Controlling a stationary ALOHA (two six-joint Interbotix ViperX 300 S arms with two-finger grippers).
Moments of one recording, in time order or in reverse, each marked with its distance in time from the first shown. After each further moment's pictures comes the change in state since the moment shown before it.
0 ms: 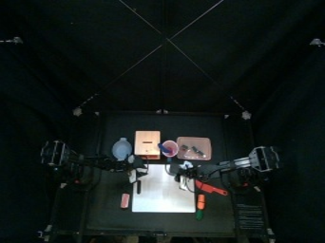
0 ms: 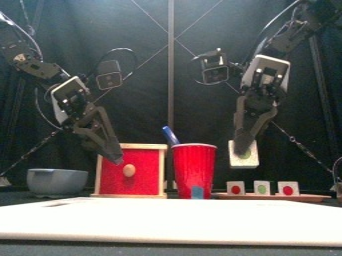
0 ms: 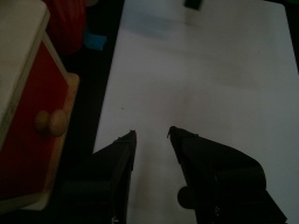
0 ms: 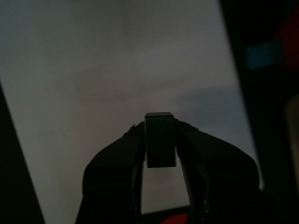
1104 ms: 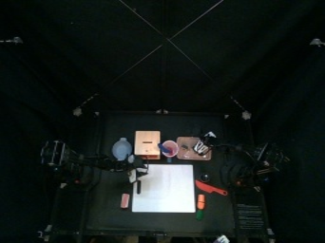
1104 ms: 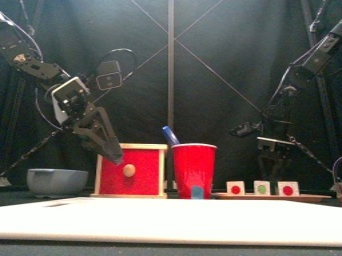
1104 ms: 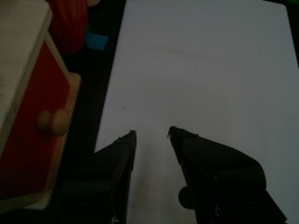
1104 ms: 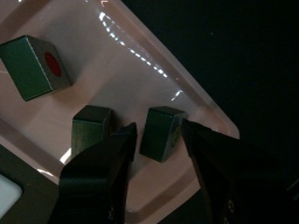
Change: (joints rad) left arm 0.005 0.000 0.002 0.000 0.000 -0.002; right arm -0.511 0.051 0.091 -0.156 0.014 -0.008
